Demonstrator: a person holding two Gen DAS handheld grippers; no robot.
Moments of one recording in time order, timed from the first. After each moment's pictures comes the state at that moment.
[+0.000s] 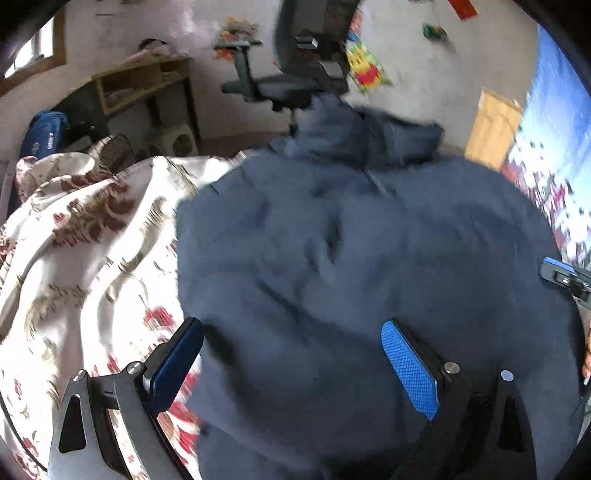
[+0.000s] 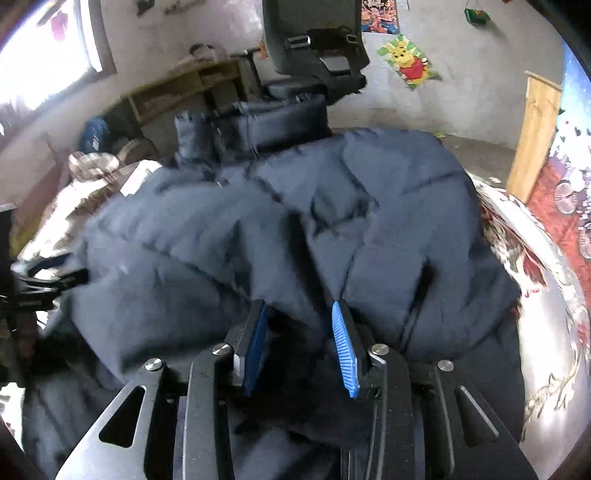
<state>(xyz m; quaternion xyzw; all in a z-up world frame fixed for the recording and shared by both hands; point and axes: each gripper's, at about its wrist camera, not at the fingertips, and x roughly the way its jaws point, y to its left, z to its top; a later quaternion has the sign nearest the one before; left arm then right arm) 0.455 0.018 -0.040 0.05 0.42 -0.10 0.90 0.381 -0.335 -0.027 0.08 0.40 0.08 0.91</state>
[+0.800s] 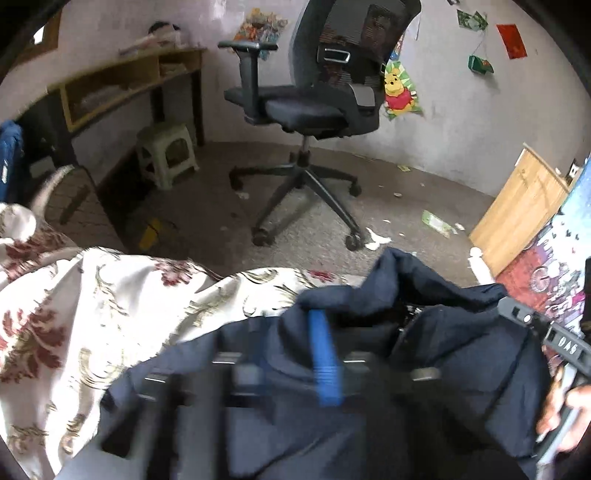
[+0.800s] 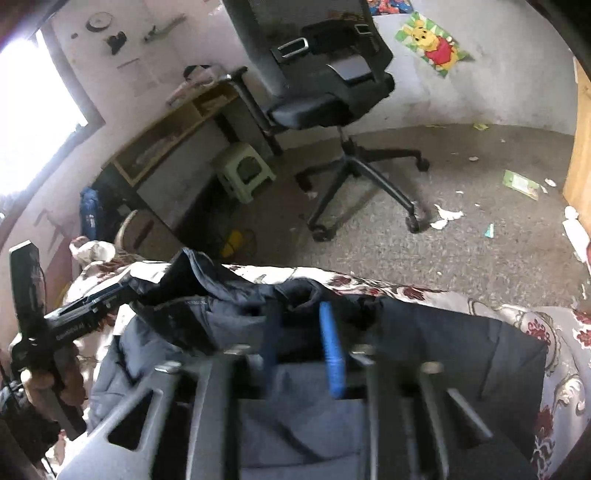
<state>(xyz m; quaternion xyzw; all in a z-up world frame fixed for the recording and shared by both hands) 0.673 -0.062 -0.016 -0.03 0.44 -0.08 0.89 0.625 -0.342 -0.020 0.16 0.41 0.12 0.89</state>
